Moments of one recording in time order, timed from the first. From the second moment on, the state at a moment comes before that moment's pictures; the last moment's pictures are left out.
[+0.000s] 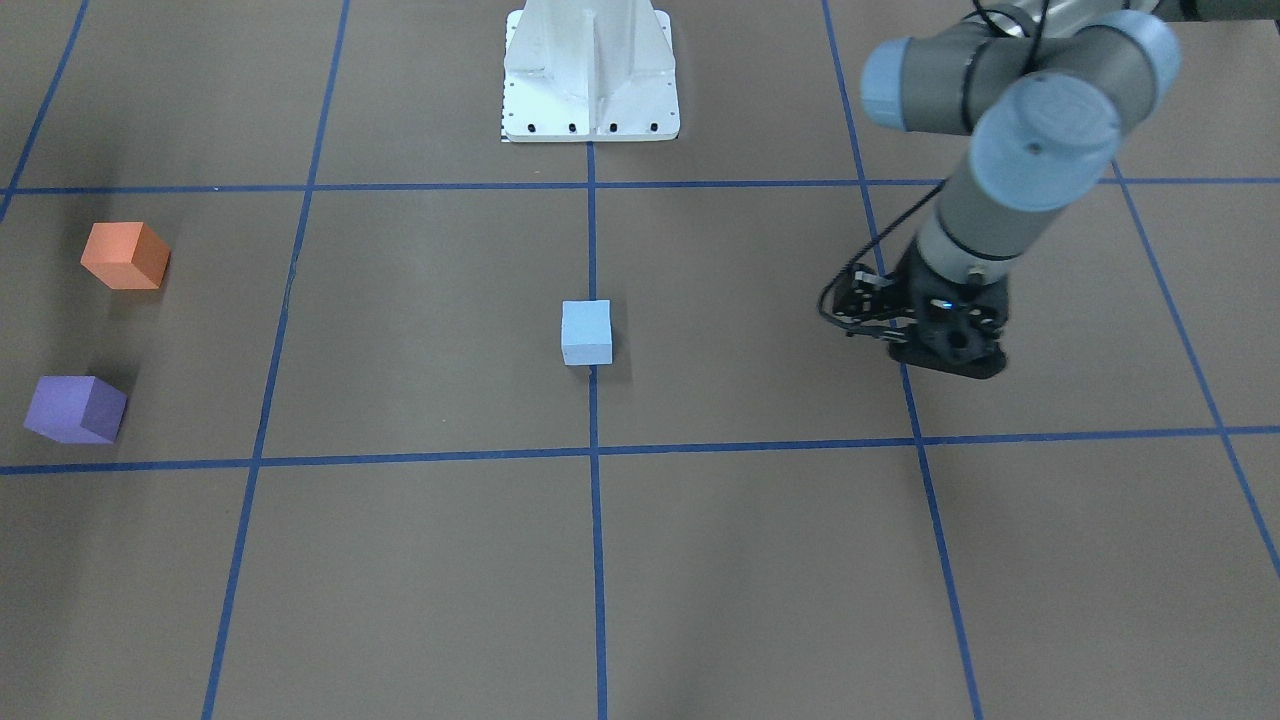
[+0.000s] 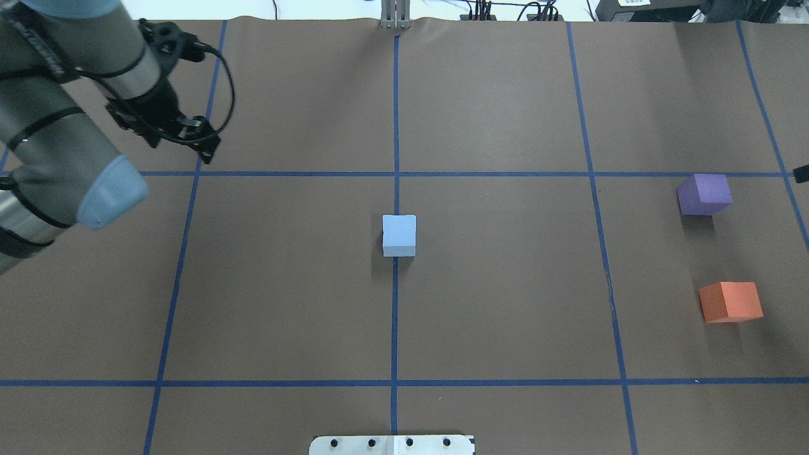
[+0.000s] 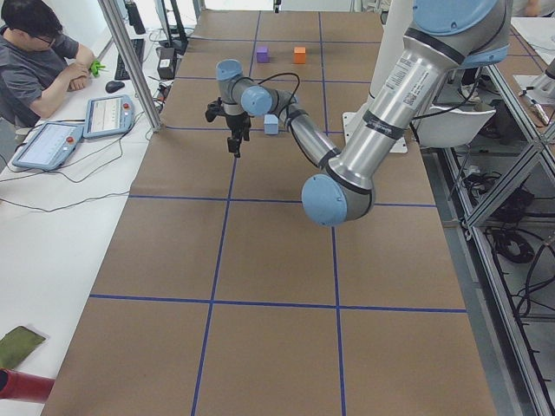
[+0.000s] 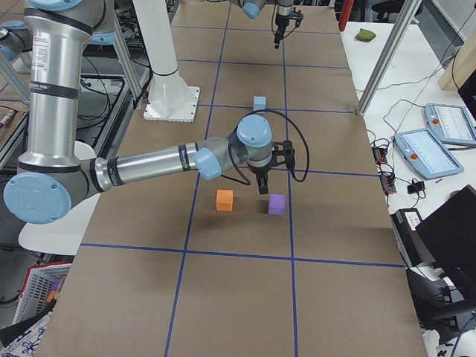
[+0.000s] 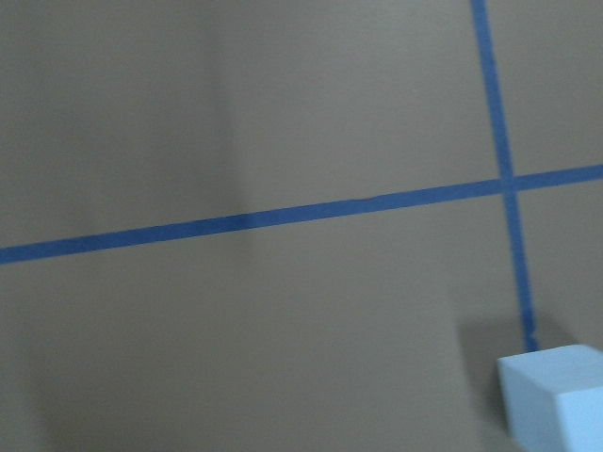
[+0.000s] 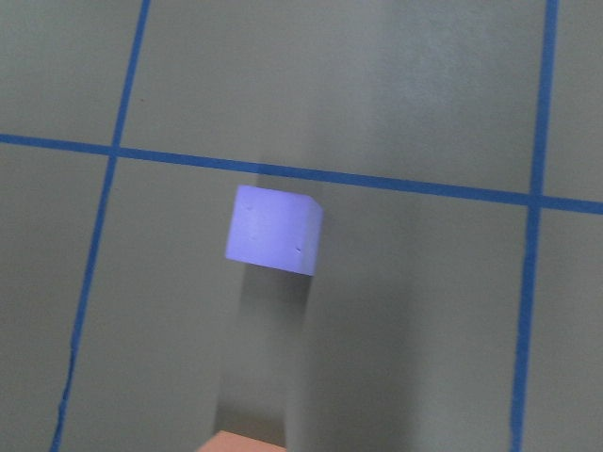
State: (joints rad) left arm -1.00 -2.04 -1.77 -1.35 -2.16 -0.36; right arm 1.33 -1.67 1.95 -1.27 2.47 0.48
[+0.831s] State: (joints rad) left arm -1.59 -1.65 -1.68 -1.35 -2.27 0.30; right arm 0.65 -1.11 1.96 -1.60 1.96 0.93
